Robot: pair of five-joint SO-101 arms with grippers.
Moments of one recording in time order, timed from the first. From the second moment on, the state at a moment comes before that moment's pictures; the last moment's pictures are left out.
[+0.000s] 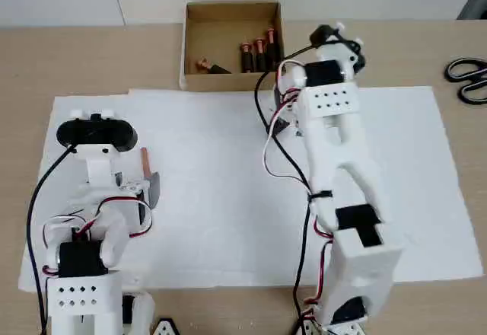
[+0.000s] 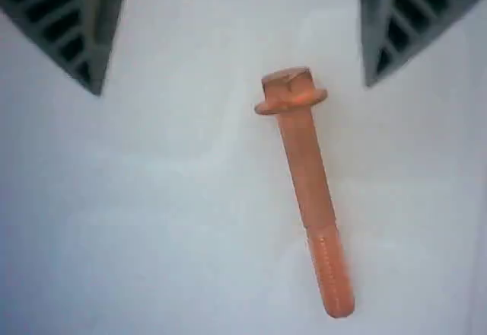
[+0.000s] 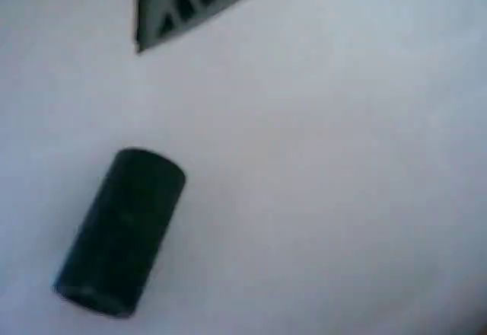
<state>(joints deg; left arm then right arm) -7.3 -66.9 60.3 66.7 3.2 -14.2 19.5 -21.5 83.4 -46.2</state>
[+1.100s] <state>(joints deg) -7.3 -66.9 60.5 66.7 3.2 -14.6 35.9 -21.5 63.6 -54.0</state>
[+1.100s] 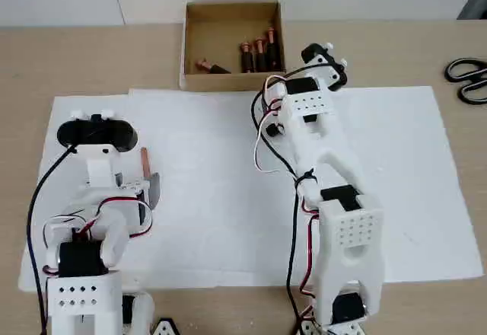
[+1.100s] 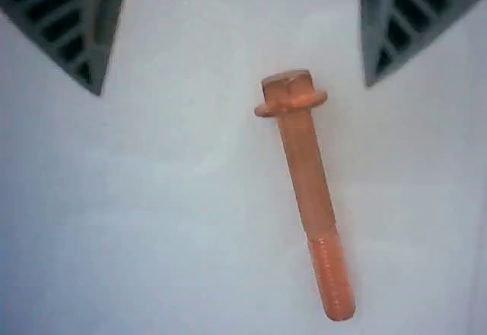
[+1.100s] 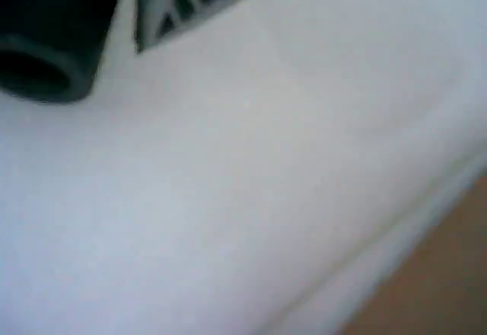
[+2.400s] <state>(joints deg) -7.3 -66.9 61.4 66.7 3.2 -7.5 17.2 -22.2 92.2 -8.7</state>
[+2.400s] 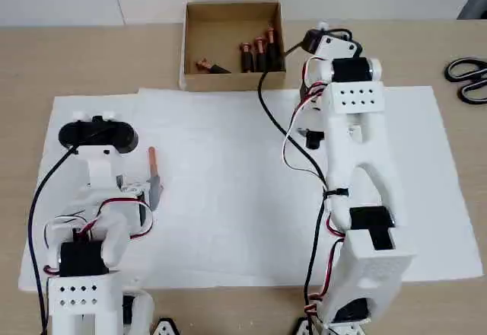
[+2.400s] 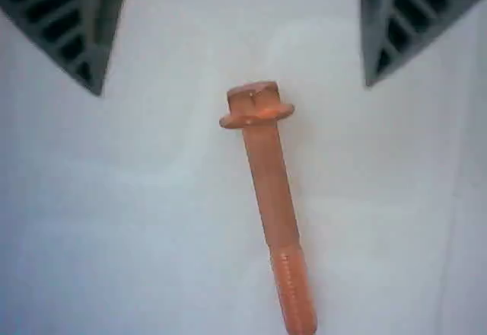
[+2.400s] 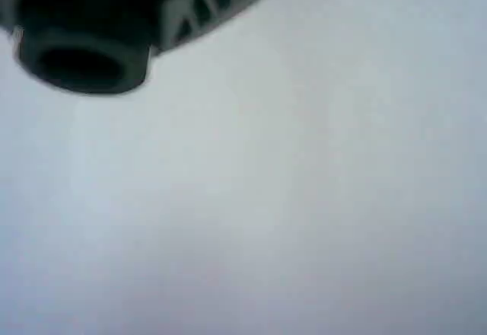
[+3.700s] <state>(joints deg) -7.3 -66.9 61.4 66.7 3.2 -5.8 35.8 -23.7 96.7 0.0</state>
